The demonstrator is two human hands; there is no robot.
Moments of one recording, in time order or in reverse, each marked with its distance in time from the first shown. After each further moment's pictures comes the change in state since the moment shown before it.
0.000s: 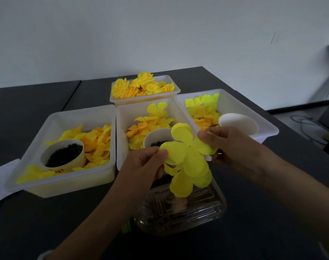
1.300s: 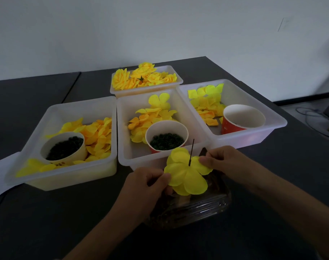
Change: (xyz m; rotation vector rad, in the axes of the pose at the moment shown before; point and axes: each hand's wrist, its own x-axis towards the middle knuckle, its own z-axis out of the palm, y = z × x) left_hand -0.020 -0.046 -0.002 0.353 -0.094 -0.068; right_hand 0.006 0.069 -0.012 -0.279 -0.084 0.140
